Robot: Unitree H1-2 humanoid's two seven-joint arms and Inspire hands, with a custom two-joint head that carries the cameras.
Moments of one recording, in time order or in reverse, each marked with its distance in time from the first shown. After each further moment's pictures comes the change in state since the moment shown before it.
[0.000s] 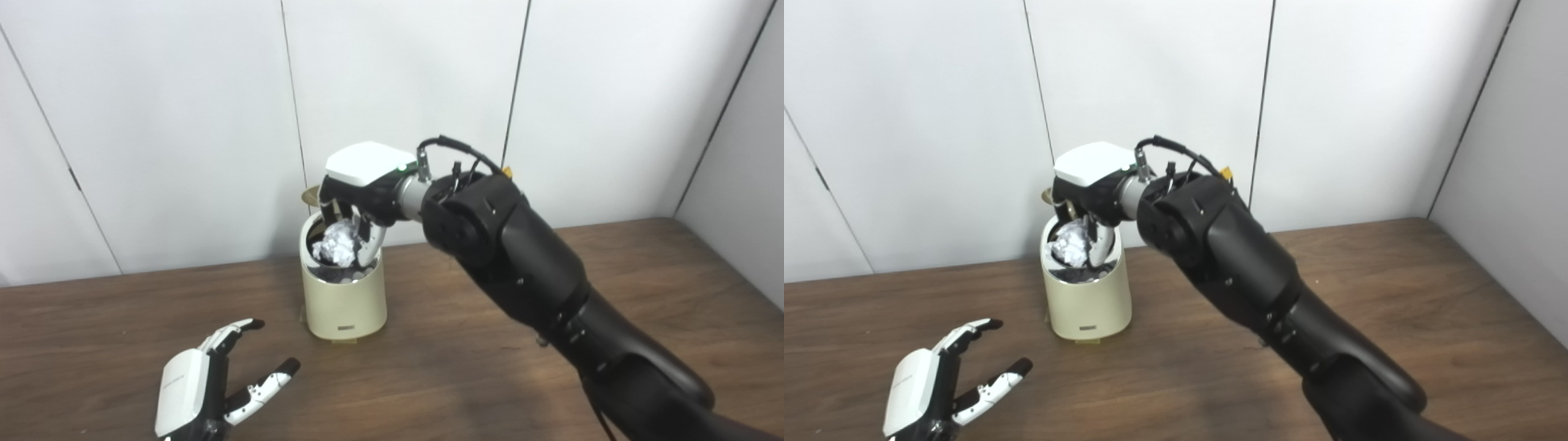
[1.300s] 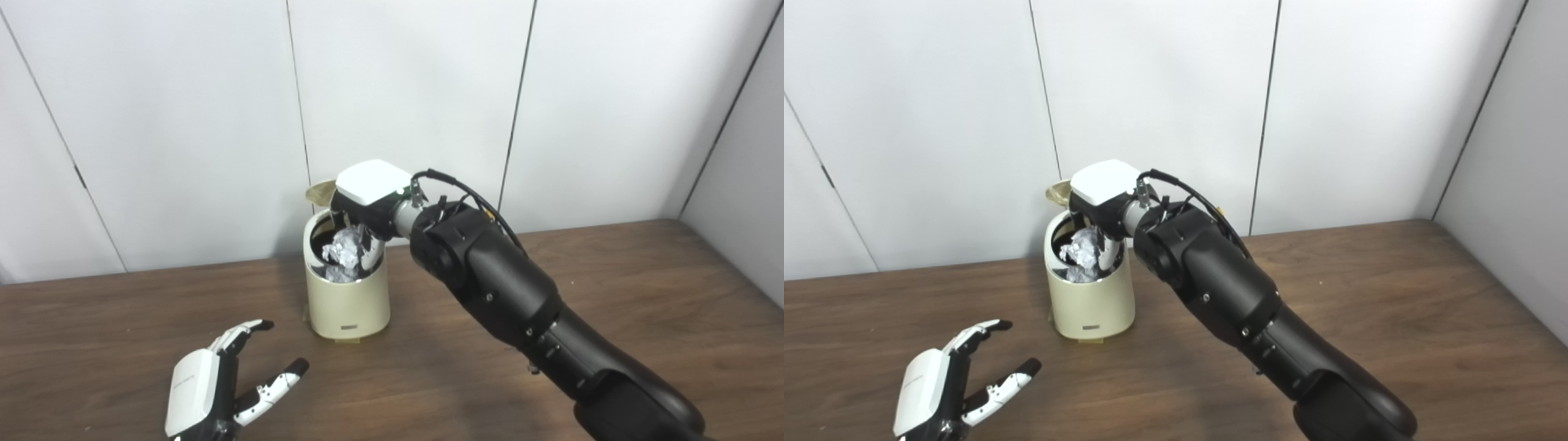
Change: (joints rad) left arm 0.008 -0.004 -0.022 -0.016 0.001 0.024 -0.001; right arm 0.028 0.043 0.020 0.250 -0.094 -0.055 -0.252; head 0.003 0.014
